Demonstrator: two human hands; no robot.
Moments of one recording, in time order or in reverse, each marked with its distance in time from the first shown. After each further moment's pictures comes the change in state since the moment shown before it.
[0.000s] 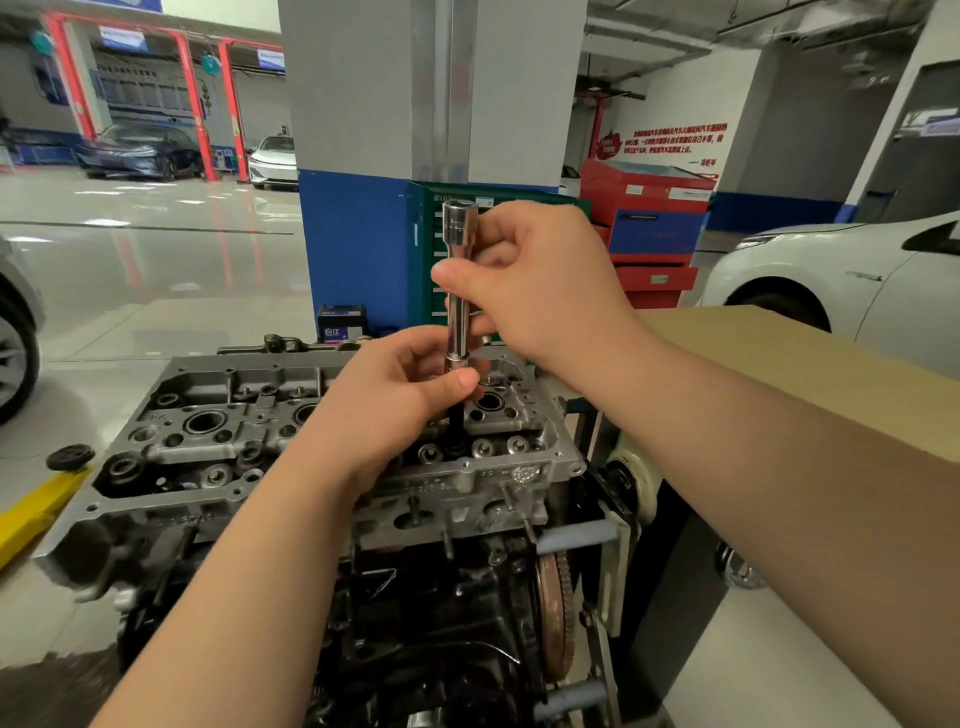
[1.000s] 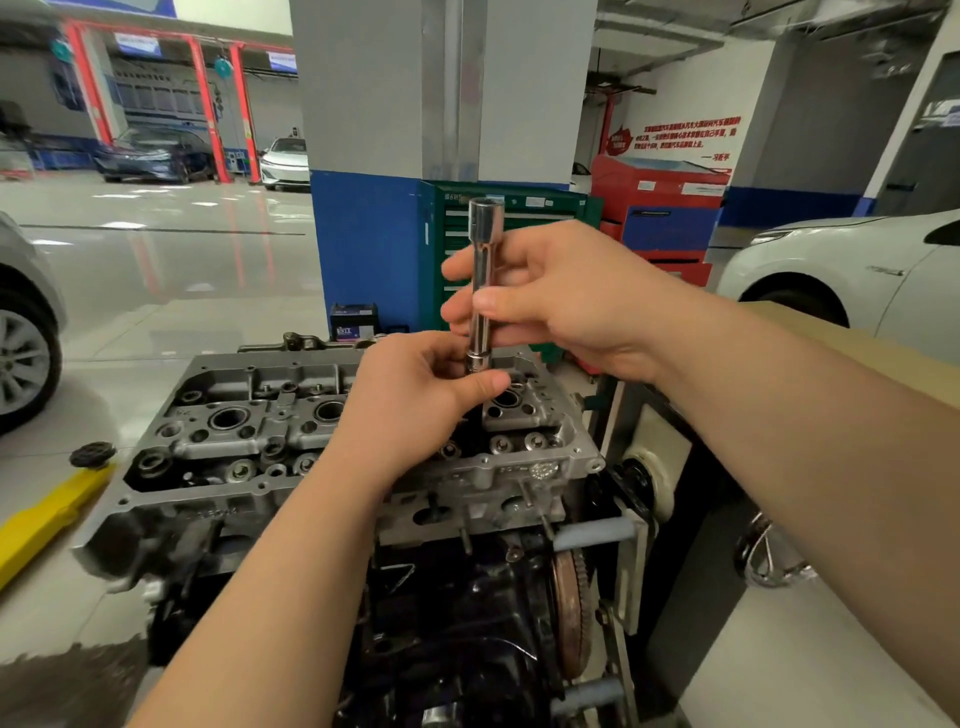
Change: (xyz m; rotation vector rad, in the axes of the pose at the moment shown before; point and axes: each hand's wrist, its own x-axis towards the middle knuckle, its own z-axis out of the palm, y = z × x) left_hand 0.007 -0.011 0.000 0.341 0.188 0.131; right_hand 0.002 0.005 -0.016 0.351 -0.444 0.249
